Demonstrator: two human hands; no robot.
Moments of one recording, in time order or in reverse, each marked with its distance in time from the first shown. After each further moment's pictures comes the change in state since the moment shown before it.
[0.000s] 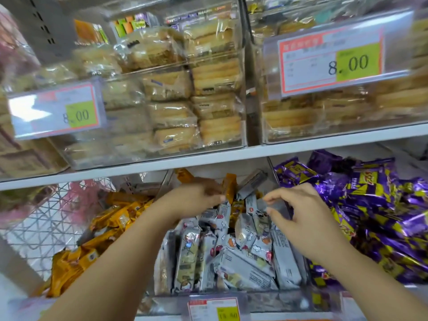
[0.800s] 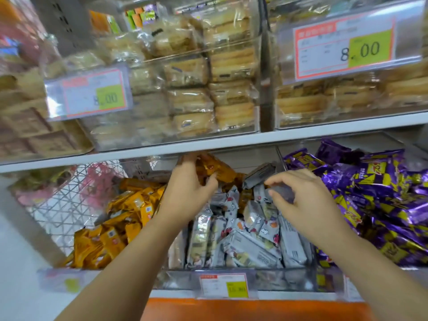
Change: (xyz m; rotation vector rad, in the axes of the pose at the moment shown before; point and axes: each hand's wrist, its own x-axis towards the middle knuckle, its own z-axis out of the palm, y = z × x) left_hand -0.042 -0.002 0.018 -0.194 0.721 0.115; right_hand 0.000 -0.014 0.001 -0.049 0.052 -0.095
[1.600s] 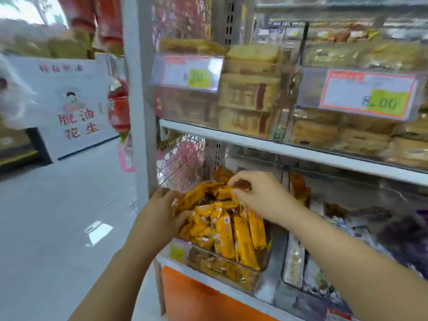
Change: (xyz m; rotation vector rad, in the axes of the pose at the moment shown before) left_hand -0.119 -0.210 -0.139 0.166 0.105 -0.430; right_hand 0.094 -0.210 0.166 0.103 -0.505 -0.270
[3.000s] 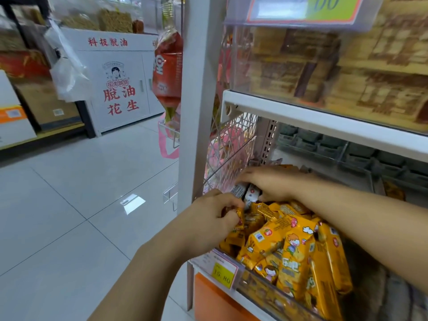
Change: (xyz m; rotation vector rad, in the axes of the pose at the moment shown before) left_hand 0.023 -0.017 -0.008 -0.179 -0.395 -0.055; right_hand 0.142 0.040 0.102 -0.560 -0.625 -0.369
